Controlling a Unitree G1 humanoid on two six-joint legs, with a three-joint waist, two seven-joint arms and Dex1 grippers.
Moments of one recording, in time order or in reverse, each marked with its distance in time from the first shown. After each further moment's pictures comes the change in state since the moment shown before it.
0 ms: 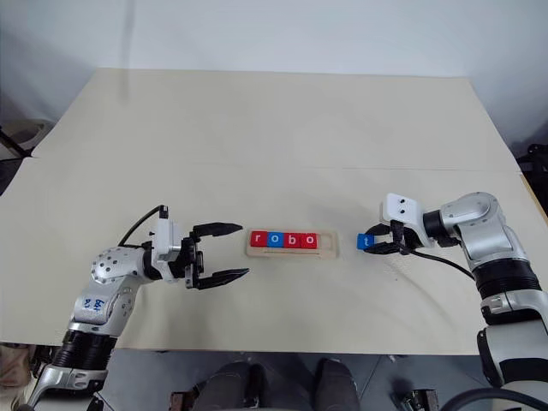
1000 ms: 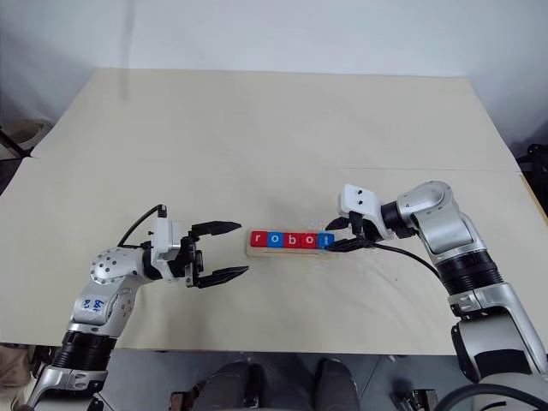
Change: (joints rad) left arm 0.003 -0.002 0.006 -0.003 0.000 0.000 0.021; right arm -0.042 0.141 0.051 -0.270 0.018 0.282 -0.027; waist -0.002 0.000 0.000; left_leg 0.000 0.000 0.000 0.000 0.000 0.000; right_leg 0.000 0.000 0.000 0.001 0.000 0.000
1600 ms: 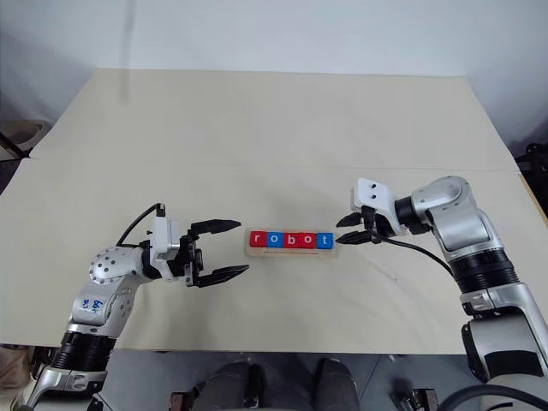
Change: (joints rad) left arm 0.002 0.001 0.002 -0.020 0.000 0.000 0.006; right arm 0.016 -0.072 -0.035 0.014 -0.007 -0.024 0.008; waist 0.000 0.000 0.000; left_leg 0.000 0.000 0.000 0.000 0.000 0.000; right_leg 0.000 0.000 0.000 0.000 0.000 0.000
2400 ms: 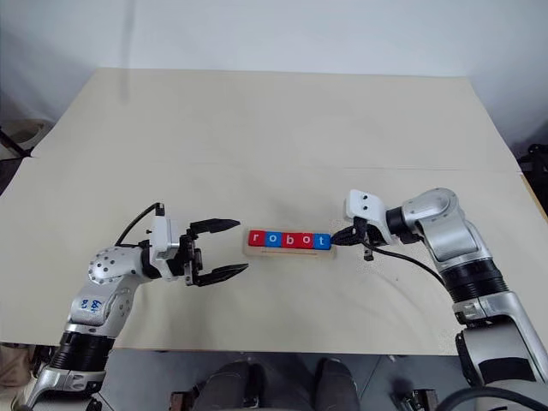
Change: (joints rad) left arm 0.009 0.026 0.002 -0.007 0.000 0.009 0.013; right arm 0.075 0.012 -0.049 -0.091 0.044 0.031 -0.031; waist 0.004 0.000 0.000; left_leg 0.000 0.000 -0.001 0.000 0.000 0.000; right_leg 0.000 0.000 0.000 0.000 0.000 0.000
